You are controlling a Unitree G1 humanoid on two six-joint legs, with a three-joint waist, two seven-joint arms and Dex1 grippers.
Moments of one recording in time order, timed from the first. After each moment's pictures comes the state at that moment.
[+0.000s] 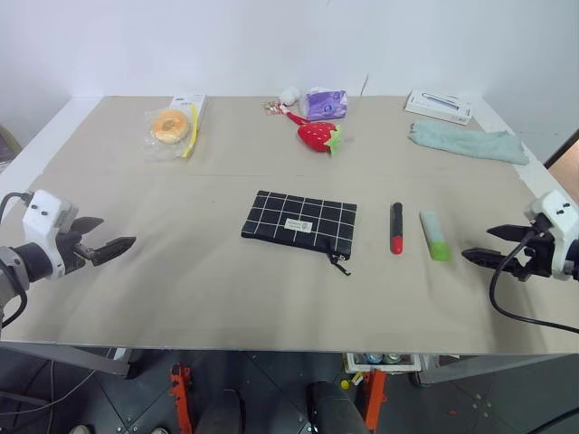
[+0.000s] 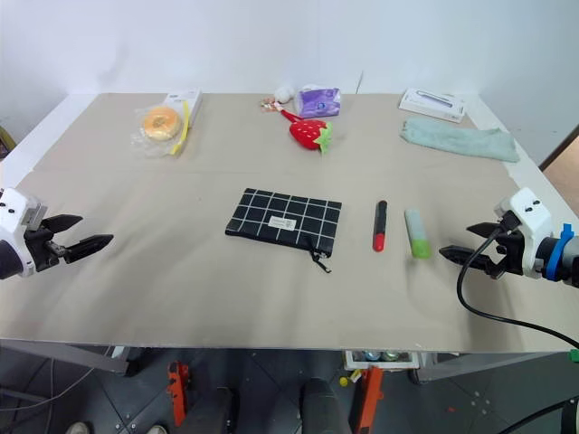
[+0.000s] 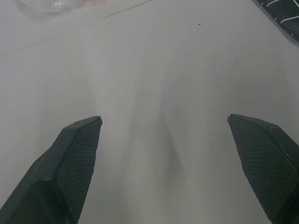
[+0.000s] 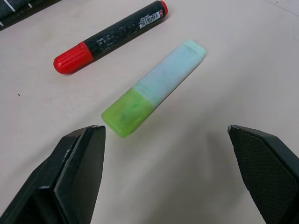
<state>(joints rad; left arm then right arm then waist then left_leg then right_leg) -0.21 0.91 0.36 0.13 -0.44 0.49 -0.88 -0.41 -1.09 -0.20 0.47 0.29 0.39 1.18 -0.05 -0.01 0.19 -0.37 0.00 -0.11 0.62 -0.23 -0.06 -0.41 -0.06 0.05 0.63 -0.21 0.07</state>
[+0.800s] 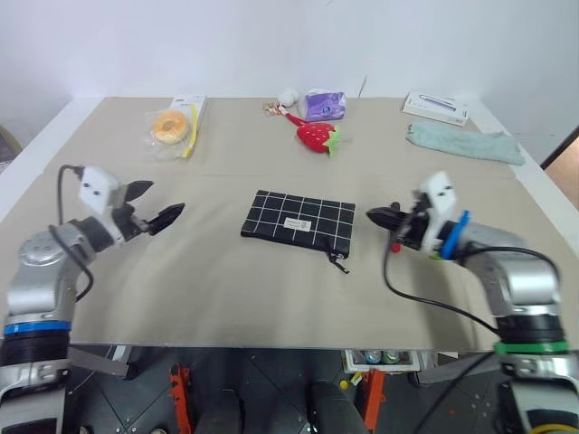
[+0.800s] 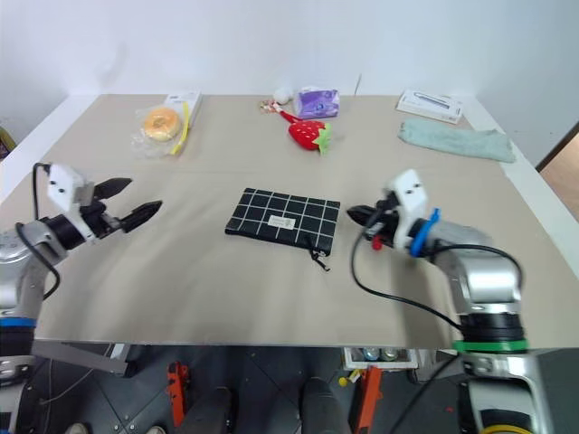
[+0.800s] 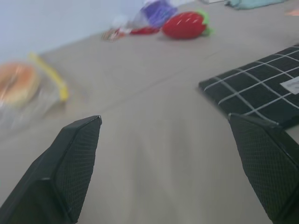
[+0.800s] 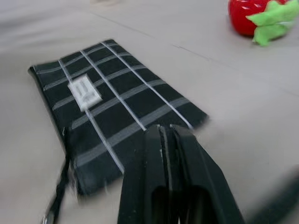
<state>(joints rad) -0.46 0.63 0.21 0.20 -0.34 0.13 -0.83 -0.54 -0.56 -0.04 0.07 0.31 0.57 0.71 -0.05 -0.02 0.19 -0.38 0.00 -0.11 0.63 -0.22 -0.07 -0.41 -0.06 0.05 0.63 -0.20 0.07</state>
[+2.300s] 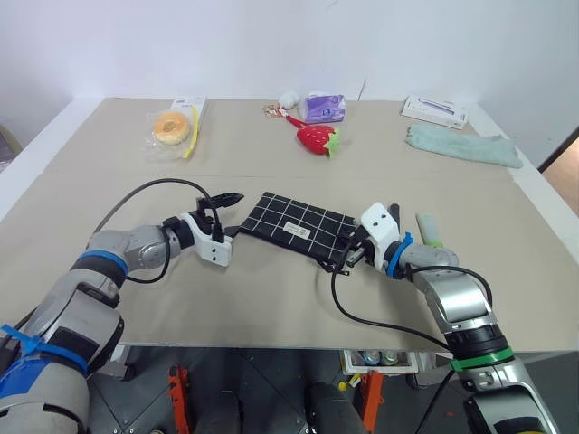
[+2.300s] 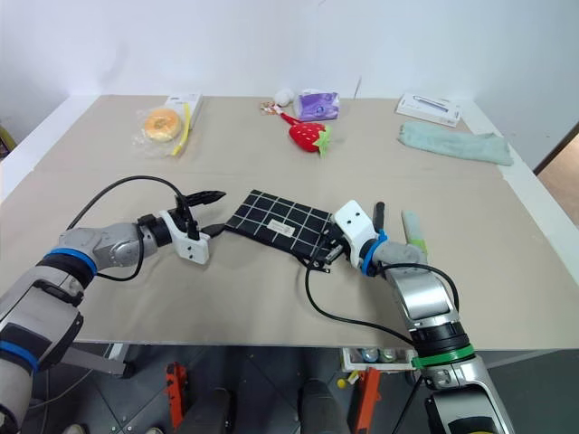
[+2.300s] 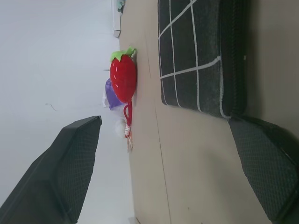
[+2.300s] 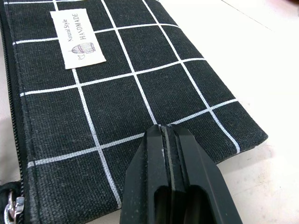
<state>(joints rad) -0.99 0.63 -0.57 1.14 0.95 -0.99 0.30 -0.47 -0.50 0.12 0.02 0.09 0.52 0.63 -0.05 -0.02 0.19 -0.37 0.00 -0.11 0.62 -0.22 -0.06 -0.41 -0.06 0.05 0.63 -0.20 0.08</state>
